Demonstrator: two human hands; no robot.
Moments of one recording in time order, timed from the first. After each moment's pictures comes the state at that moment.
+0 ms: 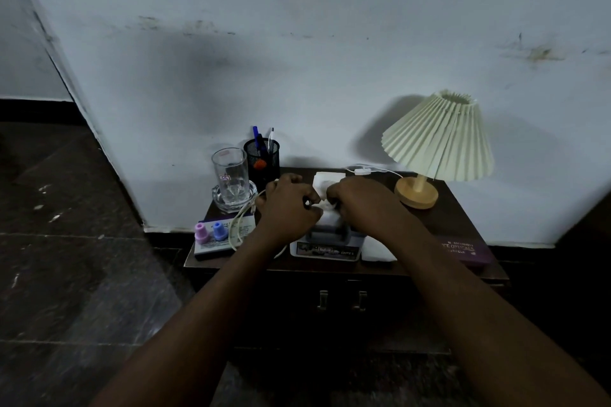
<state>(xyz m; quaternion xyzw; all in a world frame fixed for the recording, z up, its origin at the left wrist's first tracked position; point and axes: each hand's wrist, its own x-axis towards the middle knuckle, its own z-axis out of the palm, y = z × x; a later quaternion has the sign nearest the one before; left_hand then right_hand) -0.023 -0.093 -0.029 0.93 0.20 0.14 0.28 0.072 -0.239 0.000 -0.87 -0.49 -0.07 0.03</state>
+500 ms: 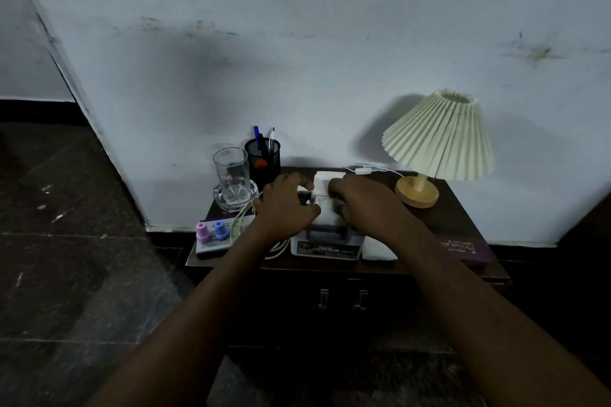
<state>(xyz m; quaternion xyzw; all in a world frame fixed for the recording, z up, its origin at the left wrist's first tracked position) -0.029 -0.086 -0.027 0.90 0.19 0.13 0.36 0.069 -0.246 -0.007 -0.86 -0.49 -0.11 0.08</state>
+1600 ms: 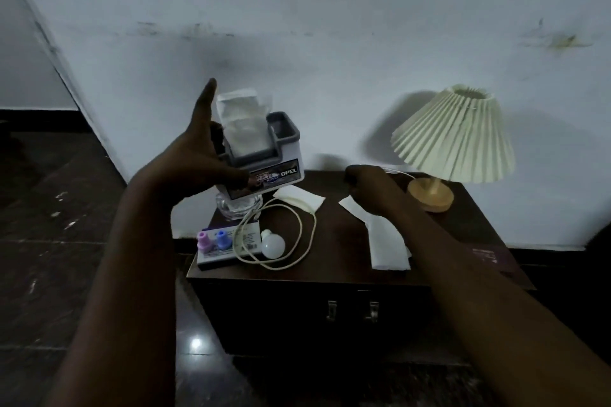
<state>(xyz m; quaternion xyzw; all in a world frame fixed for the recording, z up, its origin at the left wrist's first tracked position) -0.082 0.012 0.074 0.86 0.14 0.20 0.45 0.154 -0.219 -0.039 -0.90 -0.39 -0.03 0.20</state>
